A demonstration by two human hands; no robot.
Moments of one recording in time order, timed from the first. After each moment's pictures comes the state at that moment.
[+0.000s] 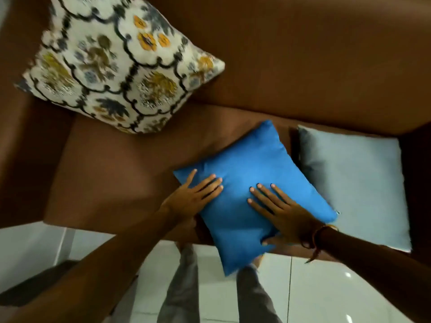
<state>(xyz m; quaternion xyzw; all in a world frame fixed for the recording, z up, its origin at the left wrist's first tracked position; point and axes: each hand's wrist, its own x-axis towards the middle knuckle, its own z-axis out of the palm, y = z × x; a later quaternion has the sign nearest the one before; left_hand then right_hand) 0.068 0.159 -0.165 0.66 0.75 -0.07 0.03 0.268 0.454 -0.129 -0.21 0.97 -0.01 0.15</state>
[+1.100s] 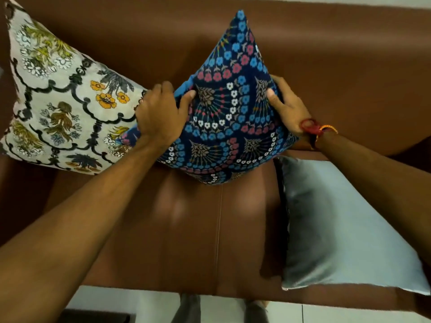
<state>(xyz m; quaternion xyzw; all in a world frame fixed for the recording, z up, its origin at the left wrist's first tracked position) -0.120 0.357 0.004 0.22 0.96 0.13 -0.09 0.011 0.632 -0.017 0.14 0.88 -0.46 -0.04</state>
